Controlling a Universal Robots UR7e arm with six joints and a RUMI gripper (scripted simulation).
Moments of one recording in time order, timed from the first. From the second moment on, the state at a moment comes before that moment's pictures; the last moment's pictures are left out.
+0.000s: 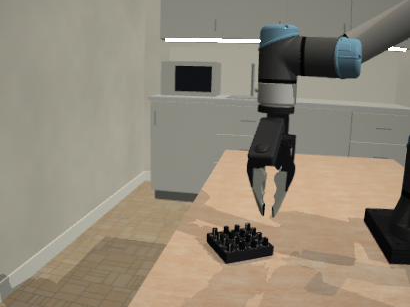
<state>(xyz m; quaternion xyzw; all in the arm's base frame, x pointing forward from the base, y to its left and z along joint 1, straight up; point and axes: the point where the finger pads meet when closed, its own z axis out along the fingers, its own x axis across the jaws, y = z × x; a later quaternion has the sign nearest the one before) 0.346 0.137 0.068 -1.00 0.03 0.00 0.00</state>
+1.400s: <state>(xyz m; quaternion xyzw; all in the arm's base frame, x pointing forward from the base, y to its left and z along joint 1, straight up) 0.346 0.138 0.068 -1.00 0.03 0.00 0.00</state>
